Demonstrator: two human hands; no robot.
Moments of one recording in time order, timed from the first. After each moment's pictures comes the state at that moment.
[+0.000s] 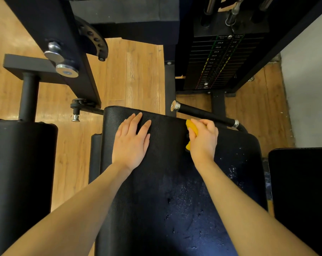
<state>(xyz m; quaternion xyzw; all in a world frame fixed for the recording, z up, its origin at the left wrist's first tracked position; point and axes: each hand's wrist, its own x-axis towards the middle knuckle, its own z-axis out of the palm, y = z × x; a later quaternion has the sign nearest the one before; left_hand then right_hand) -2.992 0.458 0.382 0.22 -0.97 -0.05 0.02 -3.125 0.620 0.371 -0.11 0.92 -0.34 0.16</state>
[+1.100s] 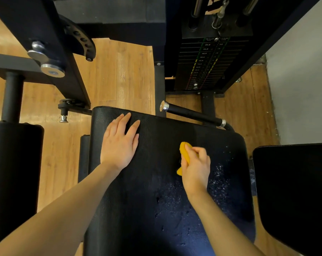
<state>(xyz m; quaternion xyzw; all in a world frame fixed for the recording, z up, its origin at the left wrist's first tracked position) -2.992 0.458 0.380 0.22 -0.97 -0.06 0.02 -3.066 0.674 0.368 -0.13 0.95 -0.25 0.16</state>
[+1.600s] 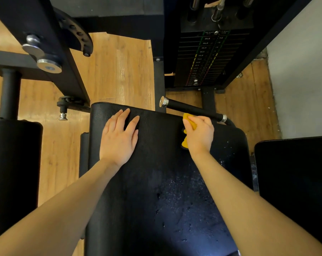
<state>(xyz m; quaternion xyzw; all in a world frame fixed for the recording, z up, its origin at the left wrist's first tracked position) -2.992 0.458 0.380 0.22 -0.97 -0.05 0.01 -3.140 0.634 0.371 -0.04 0.92 -0.36 0.17</state>
